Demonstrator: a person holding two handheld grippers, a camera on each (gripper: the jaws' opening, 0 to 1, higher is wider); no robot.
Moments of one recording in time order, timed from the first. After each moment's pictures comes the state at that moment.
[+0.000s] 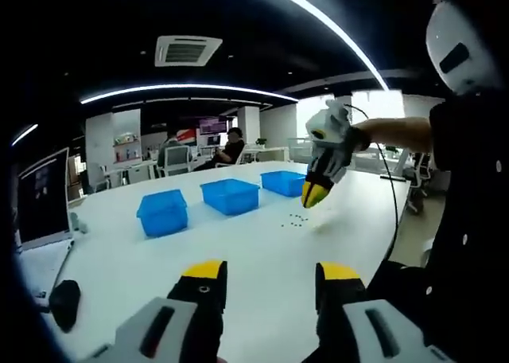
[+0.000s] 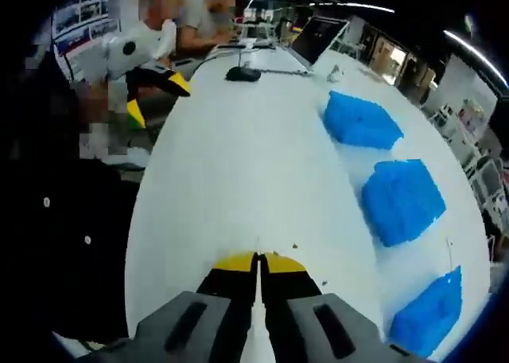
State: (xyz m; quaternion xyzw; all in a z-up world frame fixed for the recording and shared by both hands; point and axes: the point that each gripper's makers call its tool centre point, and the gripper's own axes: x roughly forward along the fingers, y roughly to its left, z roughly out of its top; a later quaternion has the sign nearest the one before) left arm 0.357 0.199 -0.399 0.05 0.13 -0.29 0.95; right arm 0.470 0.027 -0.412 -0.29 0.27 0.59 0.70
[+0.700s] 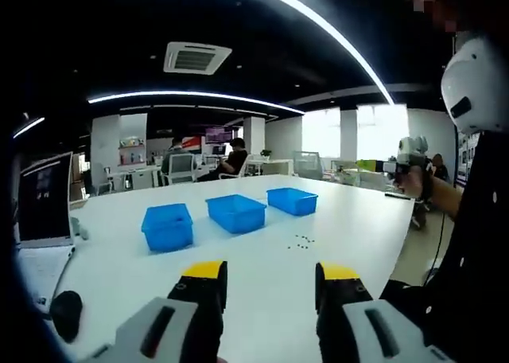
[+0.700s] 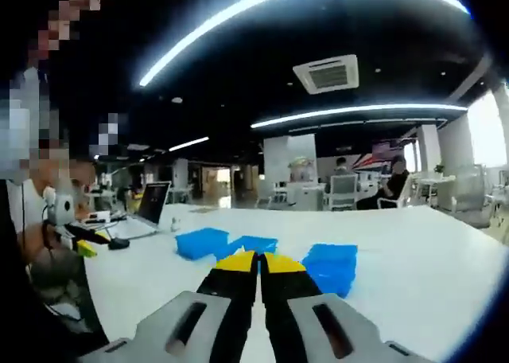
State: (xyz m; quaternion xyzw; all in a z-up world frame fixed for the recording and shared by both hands) left arm 0.373 0.204 -0.375 0.02 0.11 -0.29 0.95; right arm 0.481 -0.145 -0.297 0.01 -0.02 0.27 0.96
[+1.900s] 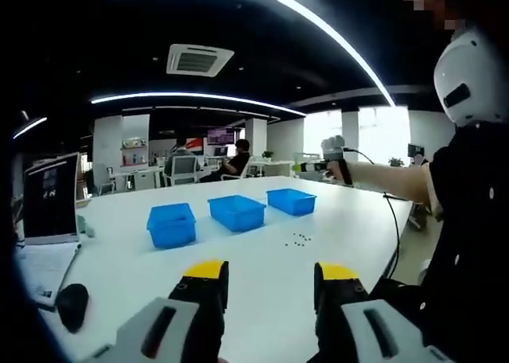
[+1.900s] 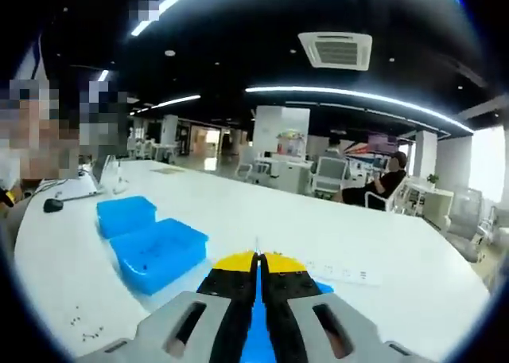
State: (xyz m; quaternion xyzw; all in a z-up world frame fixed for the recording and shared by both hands) left arm 0.352 0.205 -0.371 0.02 0.11 -0.28 0.95; right arm 0.699 -0.124 -0.329 -0.09 0.06 0.25 0.96
